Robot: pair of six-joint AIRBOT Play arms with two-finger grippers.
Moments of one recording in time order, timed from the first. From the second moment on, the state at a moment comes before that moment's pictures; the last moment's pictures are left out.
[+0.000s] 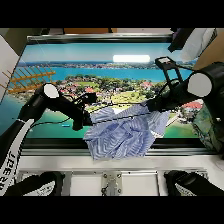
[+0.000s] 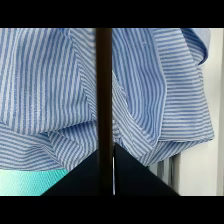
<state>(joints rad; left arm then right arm) -0.25 -1.31 1.09 0.96 -1.44 -0.25 0.43 -1.12 1.48 -1.57 1.60 1.73</state>
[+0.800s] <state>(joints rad) -0.27 -1.31 1.09 0.94 -1.41 -0.24 0.75 -1.29 1.70 -1.58 1.53 1.77</state>
